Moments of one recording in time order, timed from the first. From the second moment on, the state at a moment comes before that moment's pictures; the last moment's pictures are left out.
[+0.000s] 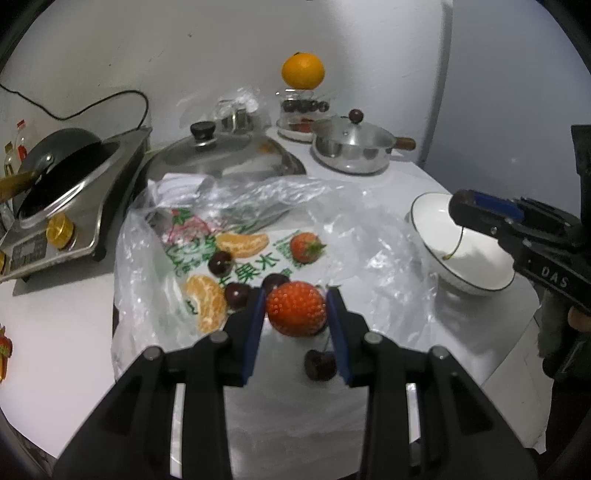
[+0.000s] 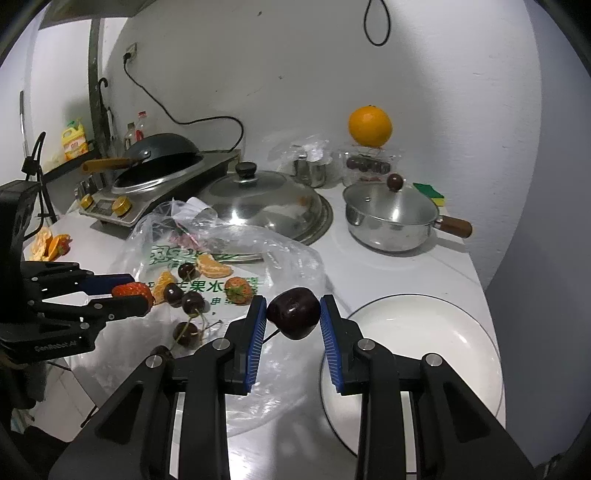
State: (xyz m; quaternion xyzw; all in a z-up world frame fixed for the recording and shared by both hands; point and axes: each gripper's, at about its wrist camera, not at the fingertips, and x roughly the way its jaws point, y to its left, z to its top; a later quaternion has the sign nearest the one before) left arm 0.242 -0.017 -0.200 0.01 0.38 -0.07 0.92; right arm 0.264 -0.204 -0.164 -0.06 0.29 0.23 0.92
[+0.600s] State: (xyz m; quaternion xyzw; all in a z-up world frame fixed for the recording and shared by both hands) left arm 0.250 -0.076 -0.178 0.03 0.36 -0.10 0.93; right arm 0.265 -0.262 -0.165 -0.04 0.29 0.21 0.93
